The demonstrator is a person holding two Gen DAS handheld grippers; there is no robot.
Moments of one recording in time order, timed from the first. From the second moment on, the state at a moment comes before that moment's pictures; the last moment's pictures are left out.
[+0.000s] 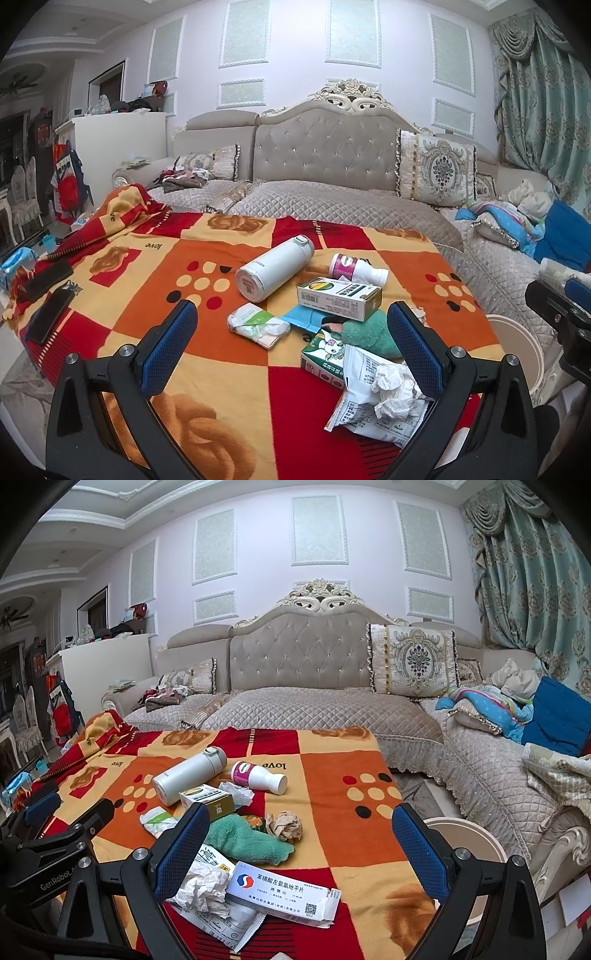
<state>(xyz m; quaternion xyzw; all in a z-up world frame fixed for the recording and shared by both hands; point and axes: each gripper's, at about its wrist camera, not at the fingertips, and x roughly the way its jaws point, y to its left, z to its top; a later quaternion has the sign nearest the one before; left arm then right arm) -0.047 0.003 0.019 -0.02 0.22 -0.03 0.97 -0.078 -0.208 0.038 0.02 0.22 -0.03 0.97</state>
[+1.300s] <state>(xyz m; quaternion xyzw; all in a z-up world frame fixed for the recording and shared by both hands) -0.046 0.001 0.017 -0.02 0.23 -0.03 0.97 -0.071 -0.208 0.035 0.04 0.23 -0.03 0.97</state>
